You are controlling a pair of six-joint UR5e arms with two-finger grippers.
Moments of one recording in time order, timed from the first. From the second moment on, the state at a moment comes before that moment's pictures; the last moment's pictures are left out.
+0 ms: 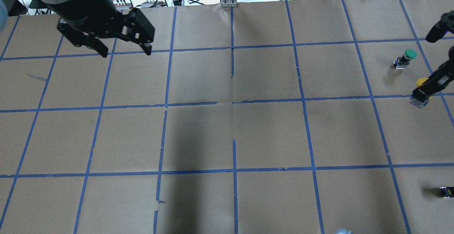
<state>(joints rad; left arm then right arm) -1.59 -1.53 -1.42 -1.73 1.57 0.03 0.95 -1.63 1.90 -1.85 -1.47 -1.42</state>
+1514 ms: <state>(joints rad) -1.52 -1.52 -1.57 -1.62 1.58 0.07 0.68 -1.36 1.95 -1.92 -1.33 -2.30</state>
